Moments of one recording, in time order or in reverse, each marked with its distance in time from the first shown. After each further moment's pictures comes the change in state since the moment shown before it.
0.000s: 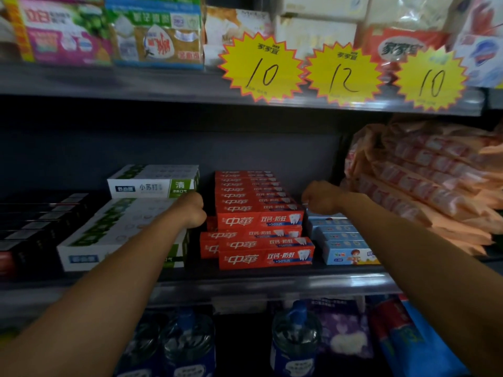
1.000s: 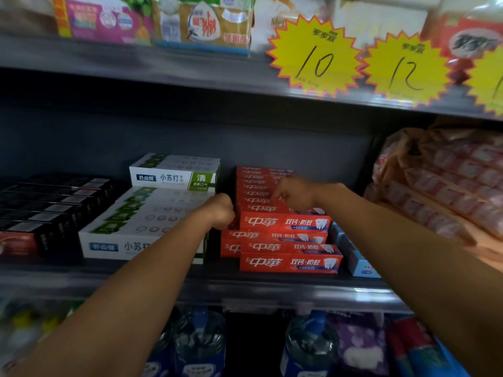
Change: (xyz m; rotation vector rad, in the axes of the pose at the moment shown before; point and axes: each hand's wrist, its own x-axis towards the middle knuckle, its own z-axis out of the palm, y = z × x) left_hand 0.011 -0.006 0.018 -0.287 -0.134 -0.012; right_hand 0.053 -0.083 -0.007 0.083 -0.065 -0.354
